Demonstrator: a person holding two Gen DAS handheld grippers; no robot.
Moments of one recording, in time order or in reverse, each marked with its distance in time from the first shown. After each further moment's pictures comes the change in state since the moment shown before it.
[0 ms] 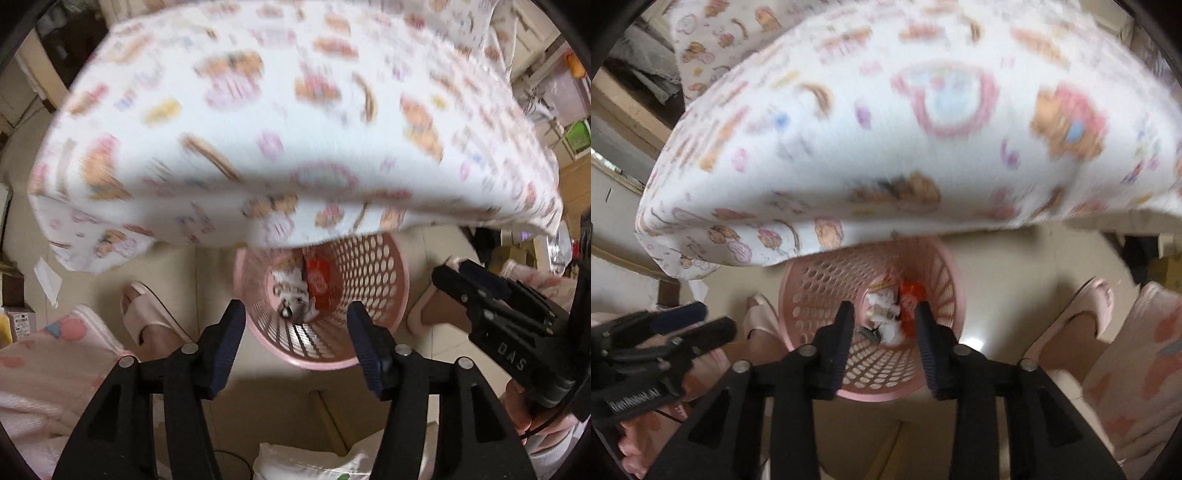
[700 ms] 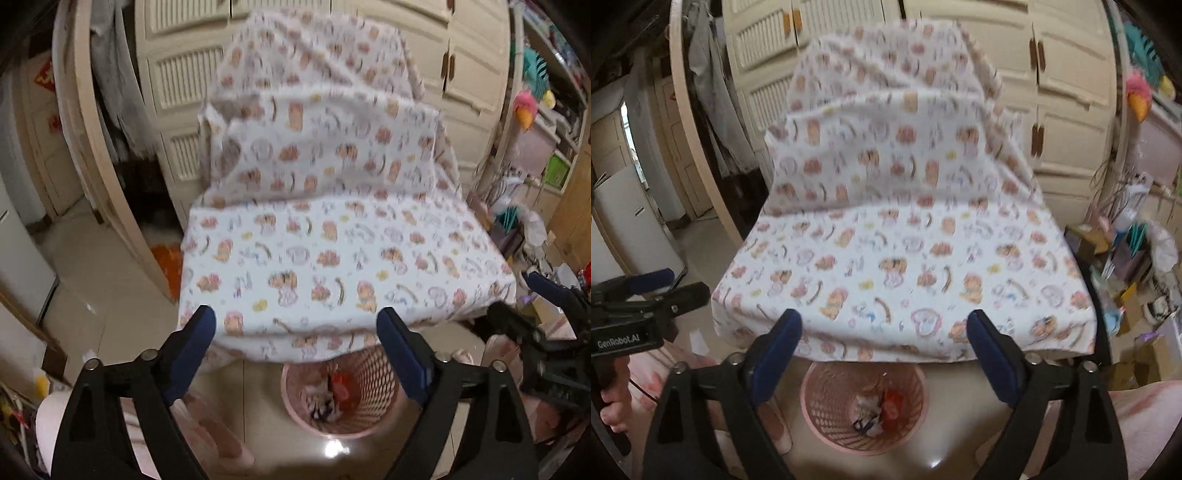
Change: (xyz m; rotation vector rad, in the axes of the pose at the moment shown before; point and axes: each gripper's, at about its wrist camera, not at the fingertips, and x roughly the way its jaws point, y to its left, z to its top) left arm -0.170 -0.007 -0.024 0.080 -0.579 0.093; right arm -0.179 0.033 -0.010 -0.188 -0.530 -0.079
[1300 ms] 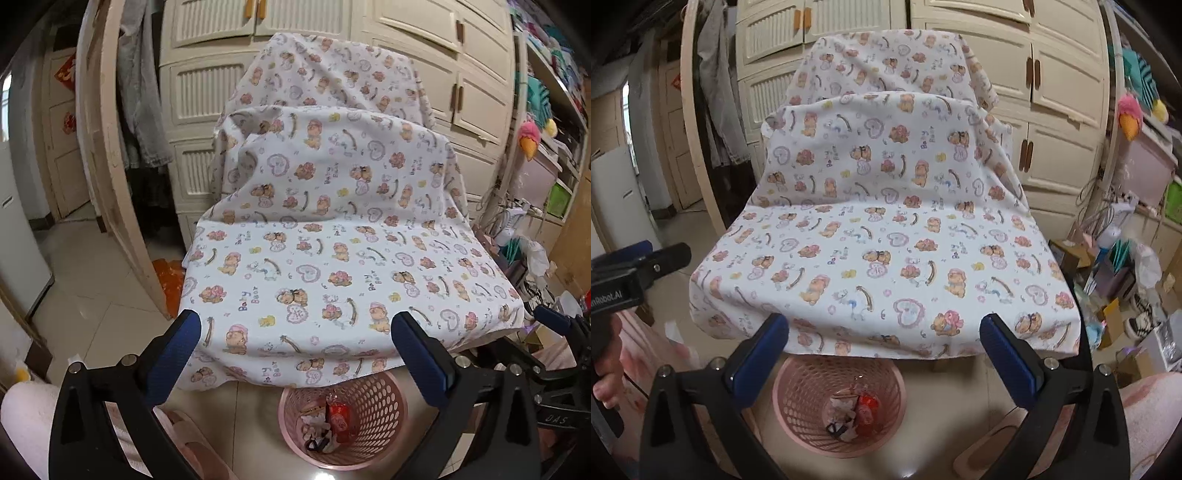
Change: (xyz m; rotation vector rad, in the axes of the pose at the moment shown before) left arm 0.014 0.011 -0.022 -0.052 -0.124 0.006; right arm 0.011 0.004 -0.027 -0.035 -0.022 -0.051
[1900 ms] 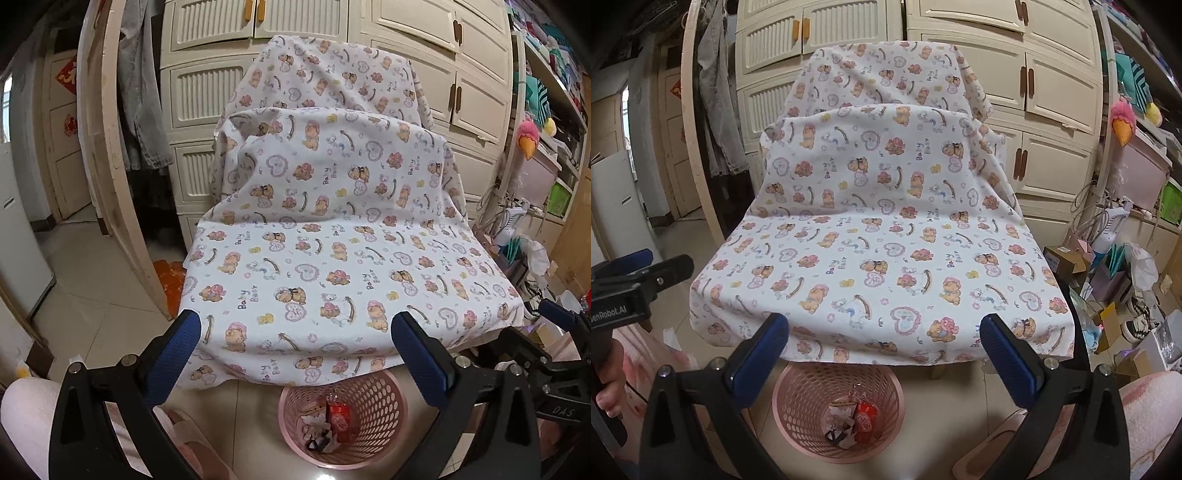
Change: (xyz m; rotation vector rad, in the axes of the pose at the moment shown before) left arm -0.004 -0.003 -0.003 -0.012 -0.001 0.013; right arm -0.008 -0.002 0.000 0.022 -0.032 -0.017
